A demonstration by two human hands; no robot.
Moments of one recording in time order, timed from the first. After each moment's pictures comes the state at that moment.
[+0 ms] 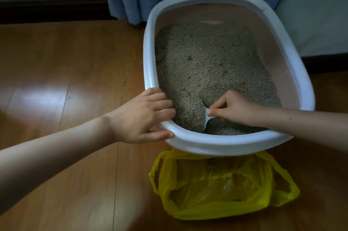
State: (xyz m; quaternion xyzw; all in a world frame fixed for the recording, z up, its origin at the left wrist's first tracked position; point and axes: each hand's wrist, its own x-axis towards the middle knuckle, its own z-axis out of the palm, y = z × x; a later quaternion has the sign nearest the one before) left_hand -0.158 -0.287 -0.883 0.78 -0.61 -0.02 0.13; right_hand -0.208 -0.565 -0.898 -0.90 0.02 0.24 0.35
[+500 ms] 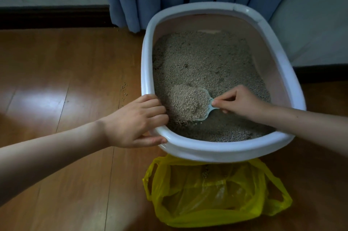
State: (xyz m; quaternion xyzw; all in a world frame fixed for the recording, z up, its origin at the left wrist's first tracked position) left_hand -0.159 -0.285 -0.884 0.78 -0.61 -0.01 0.12; right_hand -0.198 -0.590 -0.884 -0.87 0.05 0.16 0.46
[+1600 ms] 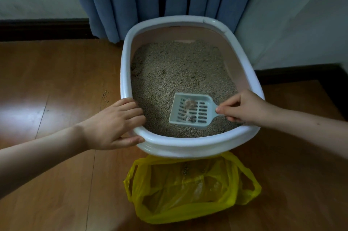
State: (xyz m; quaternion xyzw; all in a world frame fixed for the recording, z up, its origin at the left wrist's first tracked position) left_hand -0.163 -0.286 -0.883 0.78 -0.61 0.01 0.10; right_hand -0.250 -0.630 -0.834 -0.86 0.11 0.19 0.46
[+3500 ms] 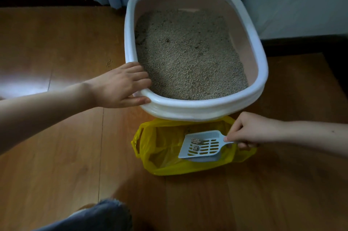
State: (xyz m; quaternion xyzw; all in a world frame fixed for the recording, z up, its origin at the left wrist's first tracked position) left_hand -0.166 -0.287 -0.874 0.76 -0.64 0.02 0.07; right_hand -0.345 -0.595 -0.842 -0.81 0.16 0.45 0.33
